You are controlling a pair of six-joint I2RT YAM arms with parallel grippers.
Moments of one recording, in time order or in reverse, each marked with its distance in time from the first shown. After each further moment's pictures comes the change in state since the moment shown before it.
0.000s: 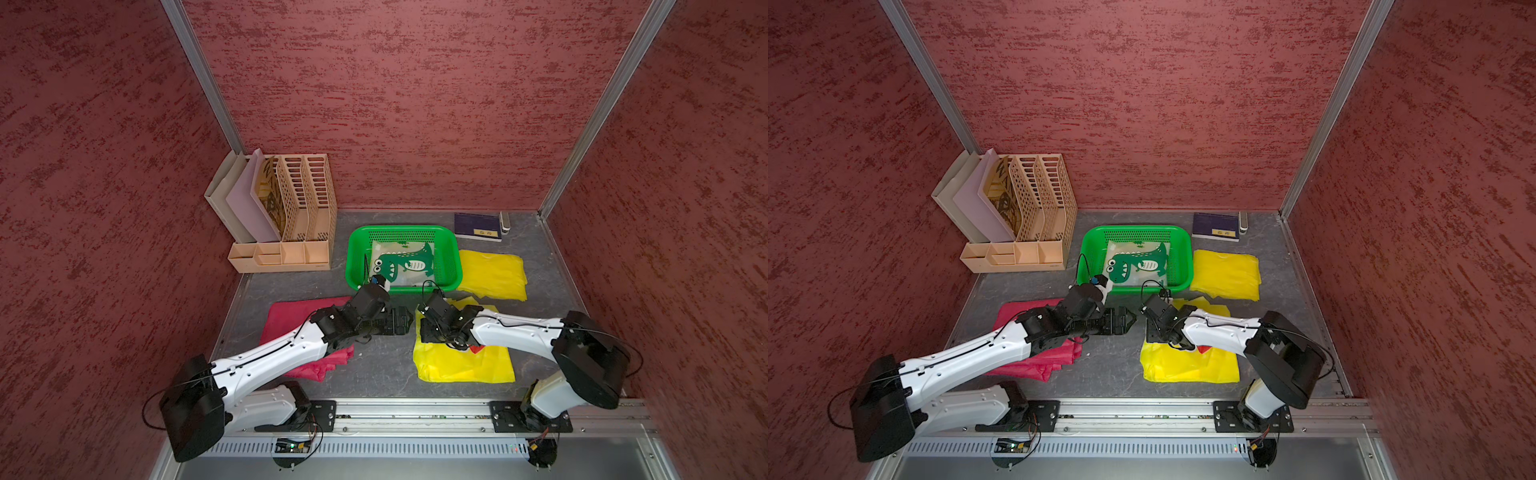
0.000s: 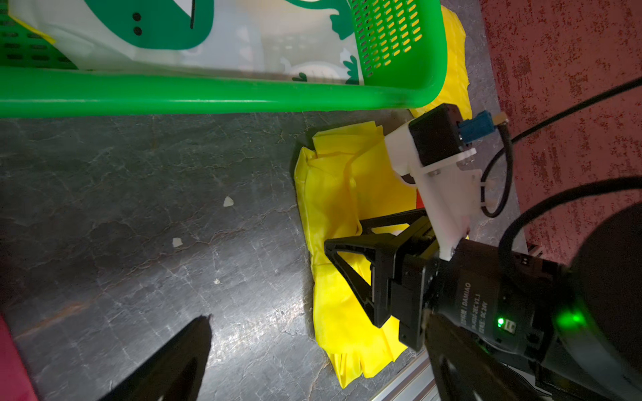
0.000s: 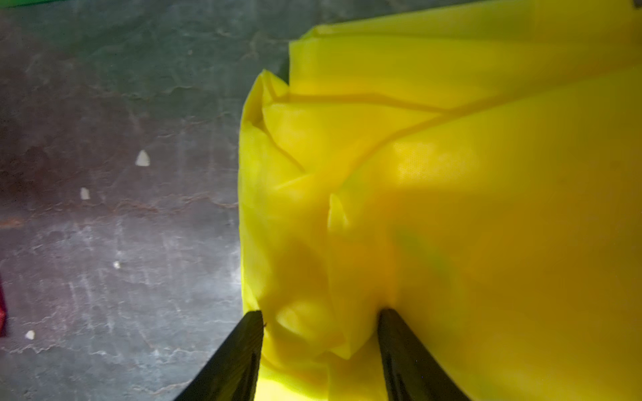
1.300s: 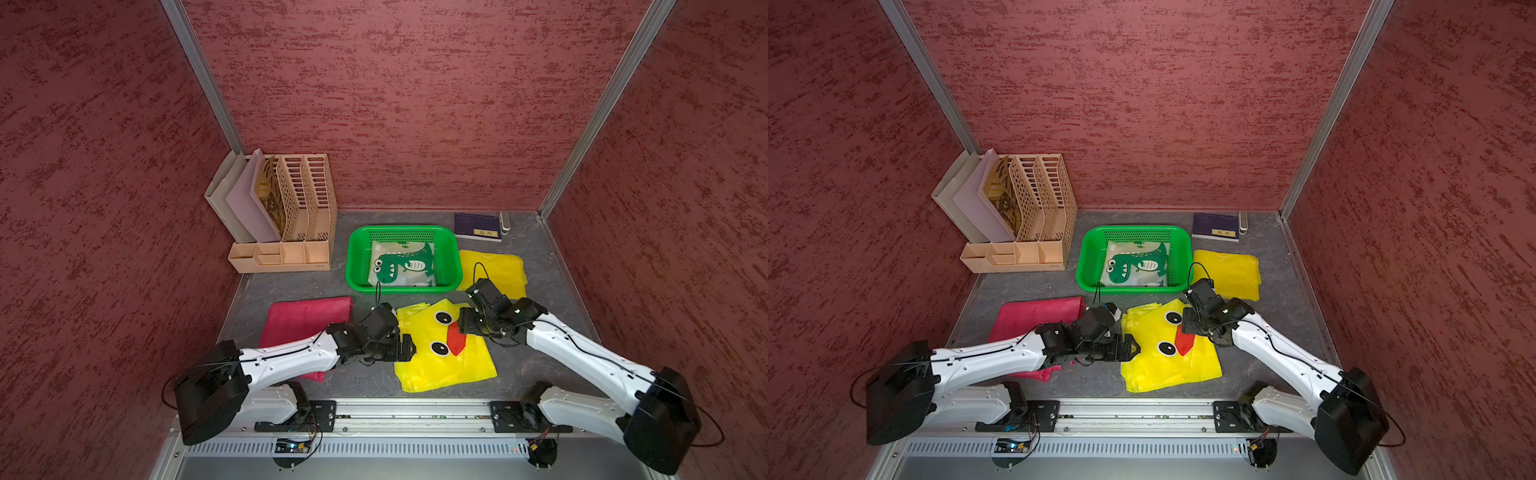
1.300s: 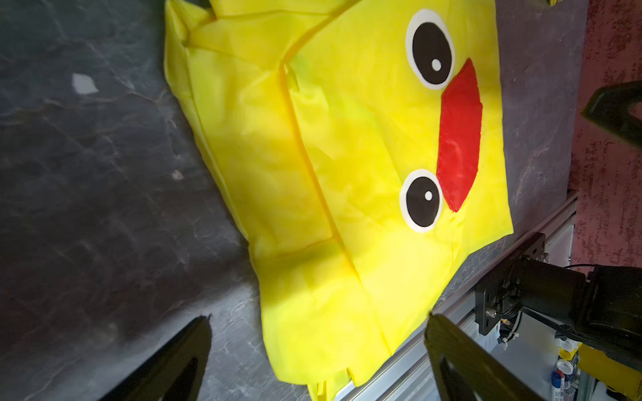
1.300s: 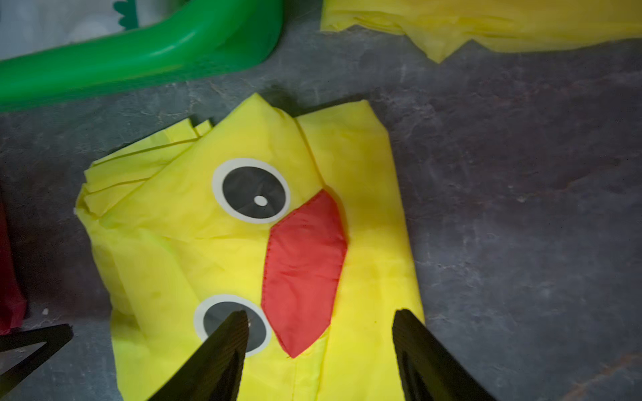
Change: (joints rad) left arm -0.125 0.111 -0.153 0.106 0.109 -0.154; right arm -0.303 -0.445 -0.059 -0.397 0.011 -0.178
